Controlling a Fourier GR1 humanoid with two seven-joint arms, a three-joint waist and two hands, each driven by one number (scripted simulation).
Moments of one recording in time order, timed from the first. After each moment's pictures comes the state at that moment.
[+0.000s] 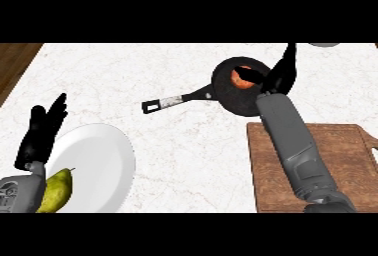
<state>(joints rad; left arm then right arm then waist) -0.19 0.32 0.12 -1.32 -0.12 0.04 0.24 -0.99 -0.02 -0.56 -0.42 0.63 -0.93 -0.04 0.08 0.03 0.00</state>
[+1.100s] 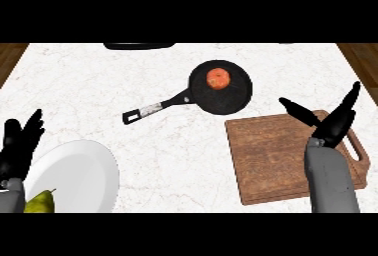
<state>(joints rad) -0.09 0.35 0.21 -1.31 -0.10 0.04 0.24 -0.44 0.00 -0.46 -1.11 0.46 -0.71 -0.01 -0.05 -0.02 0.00</state>
